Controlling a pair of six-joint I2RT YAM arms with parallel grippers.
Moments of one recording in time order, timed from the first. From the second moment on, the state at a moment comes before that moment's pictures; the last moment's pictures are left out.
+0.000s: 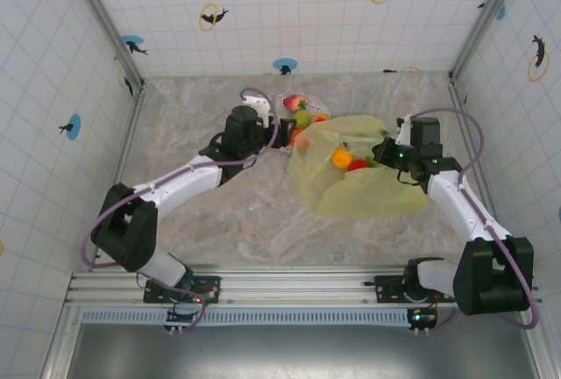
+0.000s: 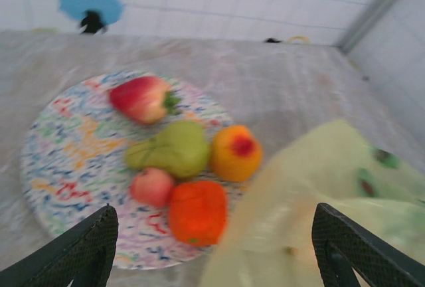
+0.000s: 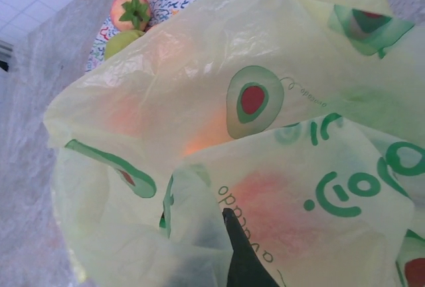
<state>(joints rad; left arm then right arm) -0.57 1.60 1.05 0.10 0.05 -0.38 0.10 1.21 0.82 -0.38 -0.35 0.42</state>
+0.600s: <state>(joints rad) -0.53 2.11 1.43 -0.01 0.04 -0.39 0.10 1.21 0.82 -0.44 -0.30 0.36</state>
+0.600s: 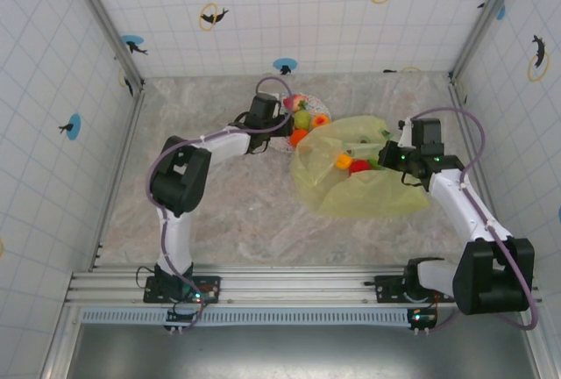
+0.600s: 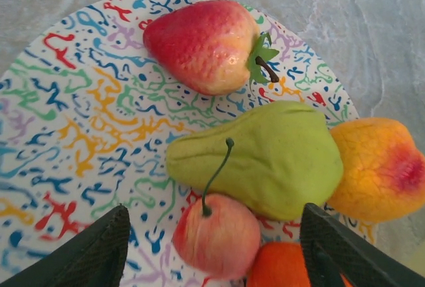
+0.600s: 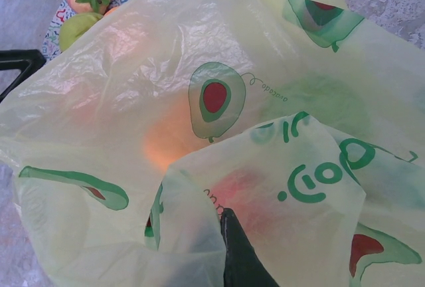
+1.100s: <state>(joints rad) -0.48 2.26 1.63 -0.06 0.14 -0.37 0.10 1.21 0.82 -0.44 -0.30 0.36</state>
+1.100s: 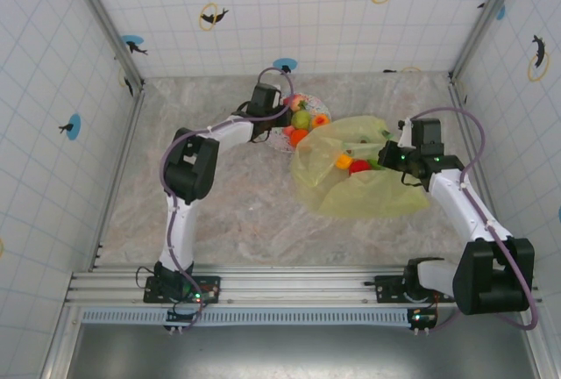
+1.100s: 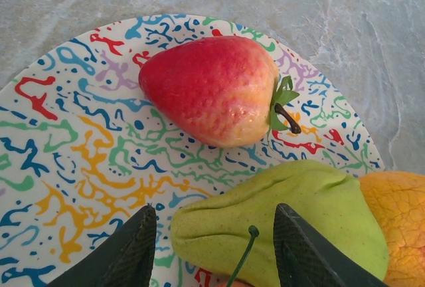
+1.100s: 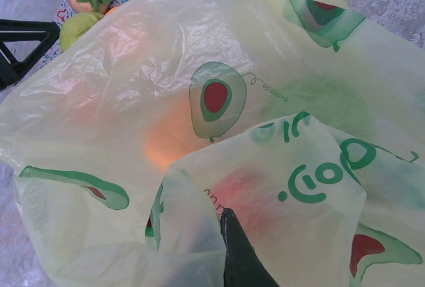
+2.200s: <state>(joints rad) -0.47 2.27 1.68 -0.11 0.13 -0.34 0.10 1.23 0.82 -0.44 -0.30 0.36</state>
